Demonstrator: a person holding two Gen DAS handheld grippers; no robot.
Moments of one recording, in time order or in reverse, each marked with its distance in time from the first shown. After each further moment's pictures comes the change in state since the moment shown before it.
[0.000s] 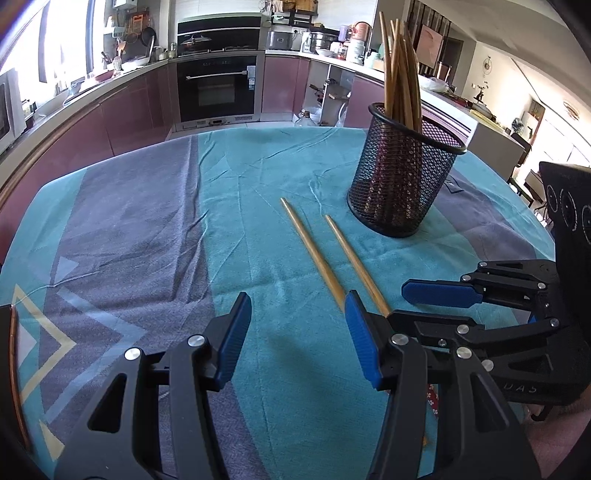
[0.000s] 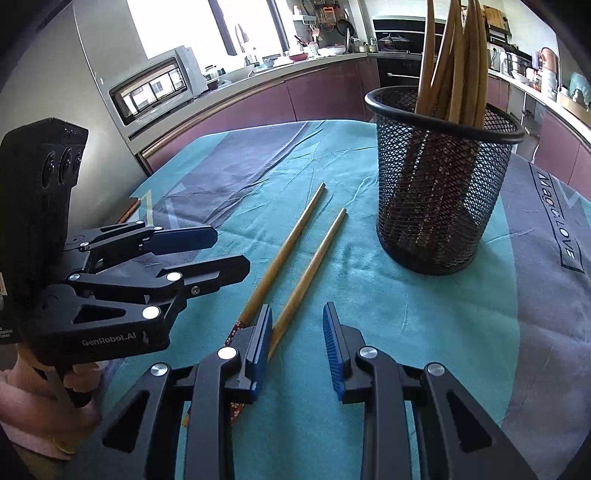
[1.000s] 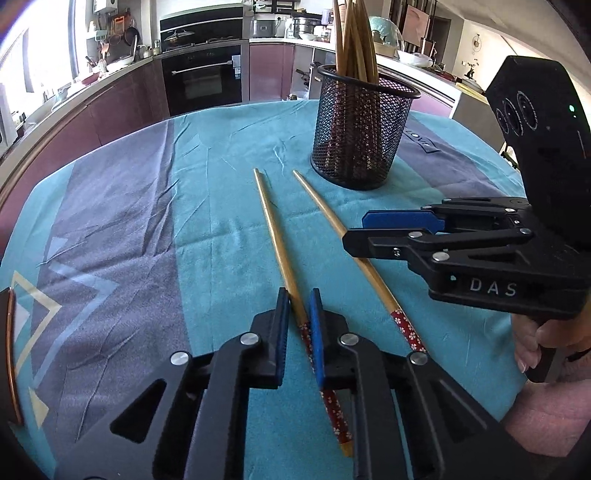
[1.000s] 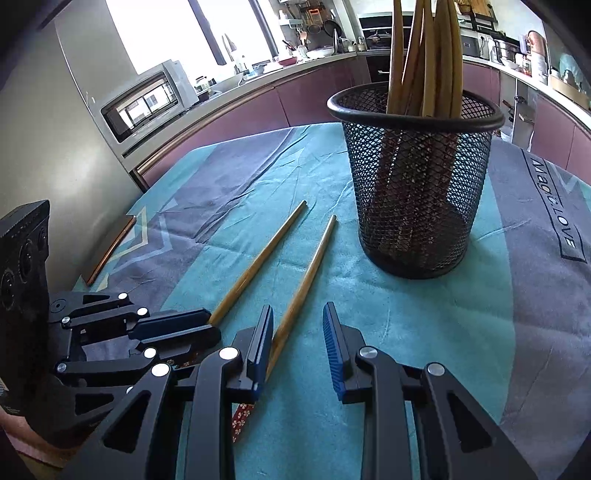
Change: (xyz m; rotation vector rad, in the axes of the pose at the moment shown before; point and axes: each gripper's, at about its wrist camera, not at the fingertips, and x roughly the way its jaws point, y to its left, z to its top) left arm -0.007 -0.031 -0.034 0.050 0.059 -0.002; right arm 0.001 -0.015 0.004 0.056 -0.017 0.020
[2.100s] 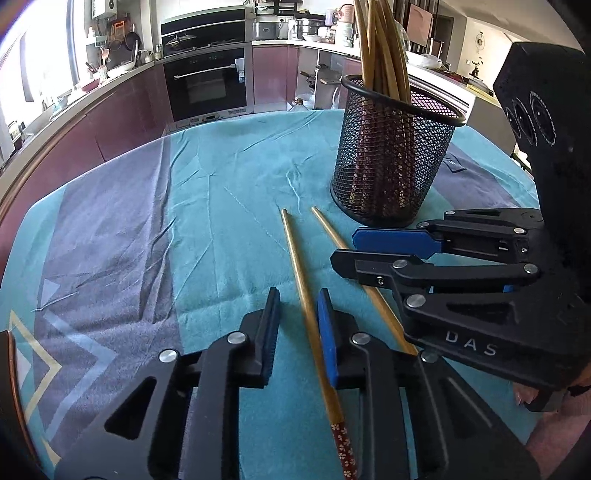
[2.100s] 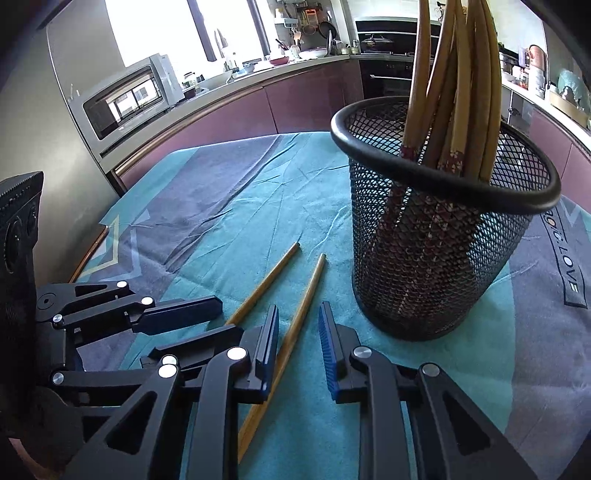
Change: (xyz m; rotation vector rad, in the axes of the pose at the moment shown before) left arm 0.032 0.013 0.044 0.014 -0.008 0.032; right arm 0.030 0.007 0.030 -0.027 0.001 -0.090
